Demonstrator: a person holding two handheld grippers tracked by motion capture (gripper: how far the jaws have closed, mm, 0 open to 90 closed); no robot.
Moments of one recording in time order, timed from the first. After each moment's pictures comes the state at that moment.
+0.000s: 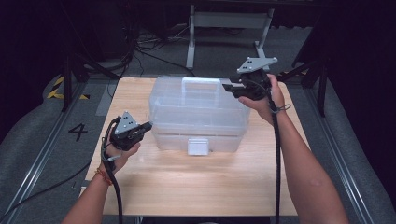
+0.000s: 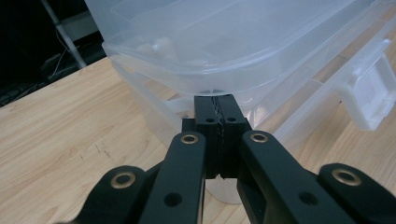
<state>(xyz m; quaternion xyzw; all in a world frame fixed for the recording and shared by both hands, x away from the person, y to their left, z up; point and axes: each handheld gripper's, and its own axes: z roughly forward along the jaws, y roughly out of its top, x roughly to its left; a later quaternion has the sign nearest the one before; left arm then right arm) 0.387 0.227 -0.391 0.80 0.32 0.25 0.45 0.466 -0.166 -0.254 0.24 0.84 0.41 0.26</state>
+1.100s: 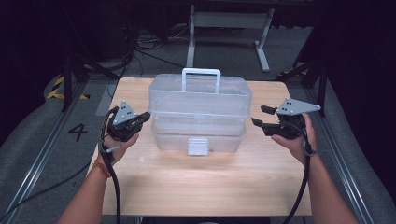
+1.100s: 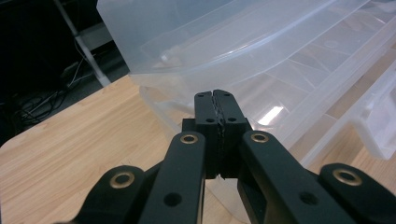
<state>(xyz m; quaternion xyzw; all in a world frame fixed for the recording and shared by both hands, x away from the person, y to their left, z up) 0.396 0.226 -0.360 0.79 0.32 0.27 0.44 0.396 -0.253 -0.322 0.27 0.82 0.44 0.27</state>
